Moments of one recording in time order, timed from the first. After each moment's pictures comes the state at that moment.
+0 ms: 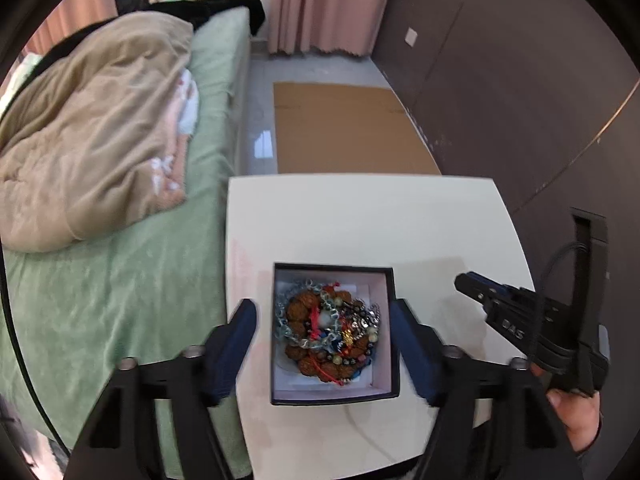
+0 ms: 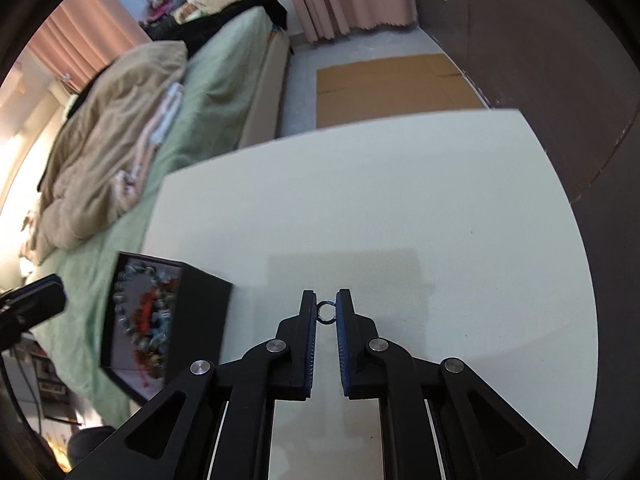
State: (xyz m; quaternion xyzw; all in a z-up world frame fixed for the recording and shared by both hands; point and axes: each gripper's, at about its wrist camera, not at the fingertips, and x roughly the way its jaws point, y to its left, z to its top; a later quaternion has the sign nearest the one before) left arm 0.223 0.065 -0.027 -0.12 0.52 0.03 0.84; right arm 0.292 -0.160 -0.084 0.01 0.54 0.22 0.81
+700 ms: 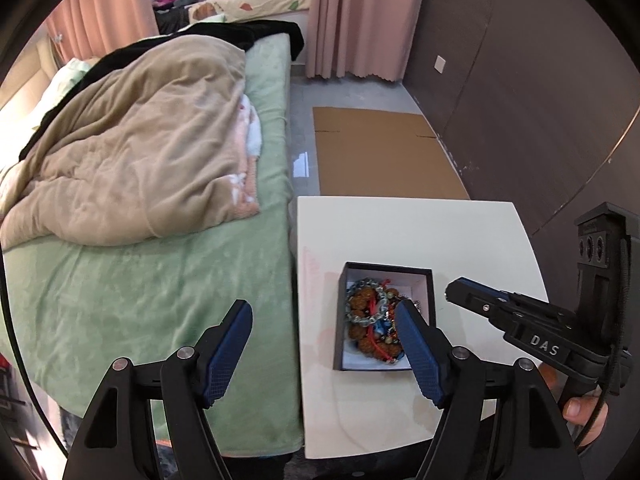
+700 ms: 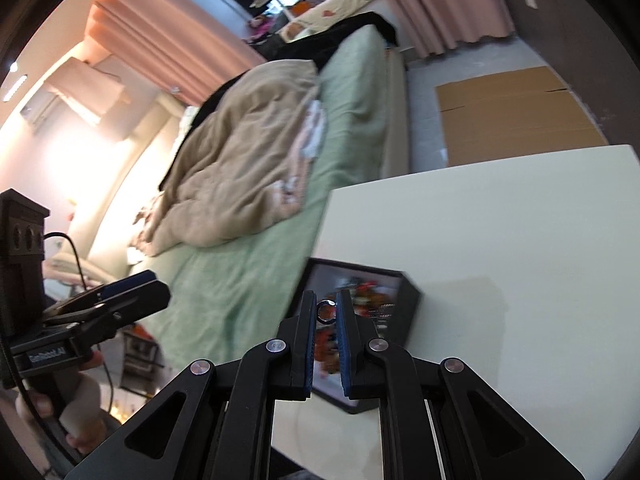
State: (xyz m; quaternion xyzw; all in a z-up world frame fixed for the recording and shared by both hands) left arm 0.173 0.100 0.016 -0.11 0.49 0.09 0.86; right arm 0.259 -0.098 -0.043 0.11 0.50 0.41 0.76
